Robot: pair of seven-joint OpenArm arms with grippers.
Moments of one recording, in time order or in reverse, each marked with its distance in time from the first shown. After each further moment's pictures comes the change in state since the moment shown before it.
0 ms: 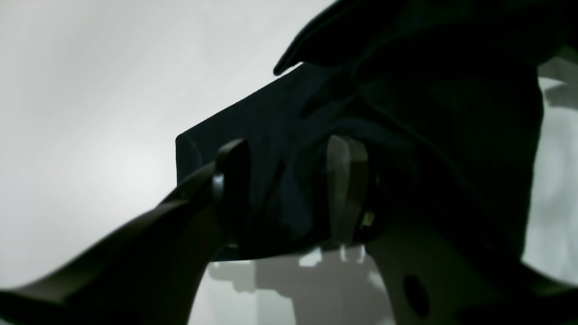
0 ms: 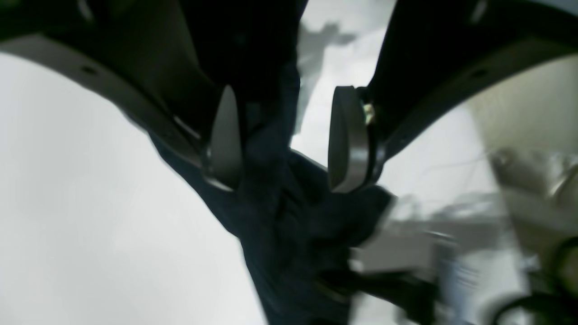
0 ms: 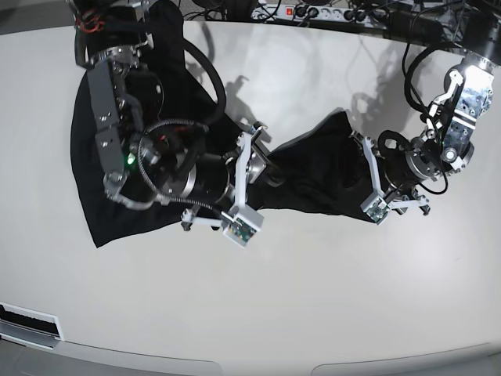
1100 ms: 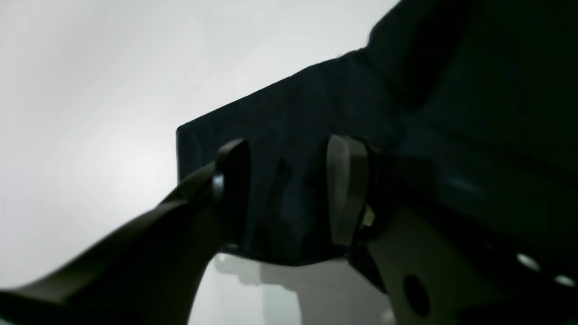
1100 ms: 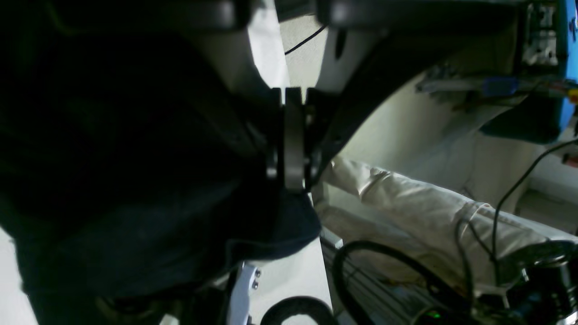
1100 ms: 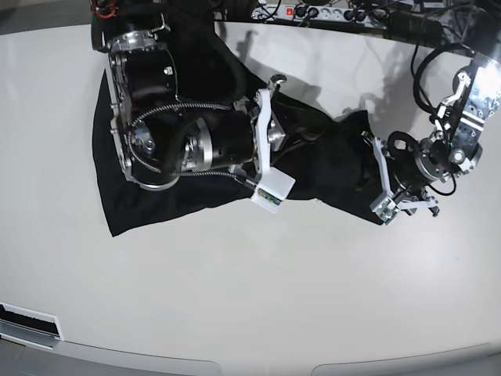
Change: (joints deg) left arm -0.1 -2.8 0.0 0.0 0.0 0.0 0.2; right arm -3.7 -3.2 0.0 0.2 36.0 -0.2 -23.3
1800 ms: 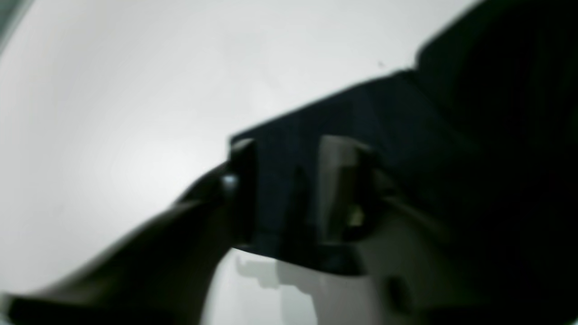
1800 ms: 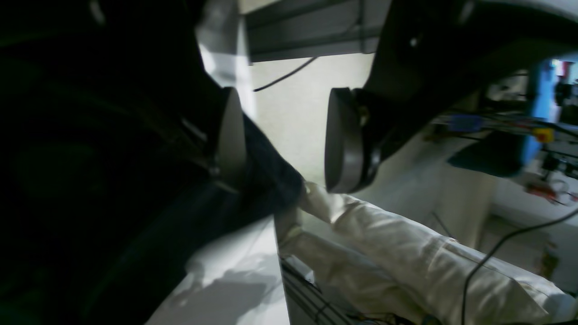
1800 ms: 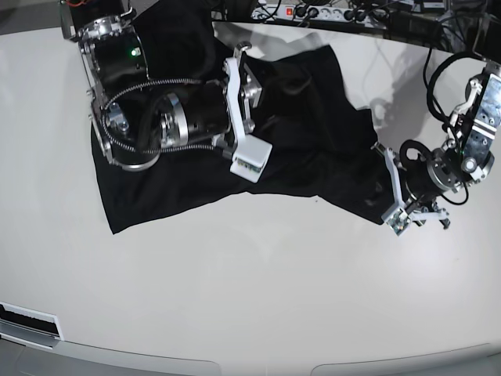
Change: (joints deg) left arm -2.6 -2.4 0.0 0.0 0.1 -0.3 -2.8; right arm -0.8 9.1 -3.1 1.9 9.3 0.0 -0.4
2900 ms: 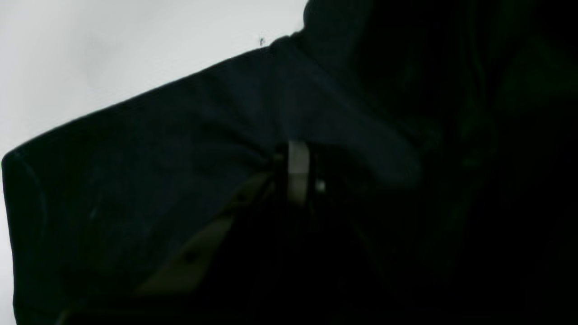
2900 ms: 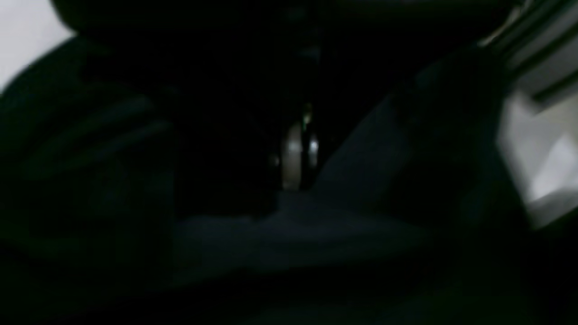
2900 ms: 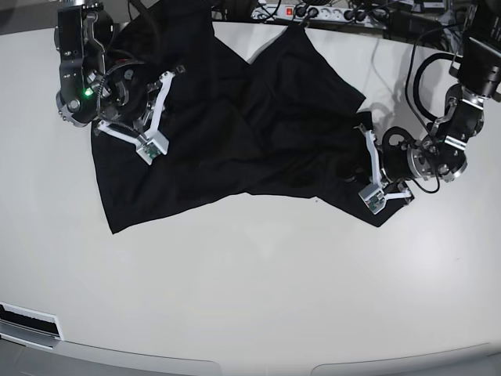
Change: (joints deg) left arm -6.0 6.8 9.0 -29.9 1.5 -19.9 -18.1; right arm -11.3 0.9 17.6 -8.4 -58.7 -6.1 25.5
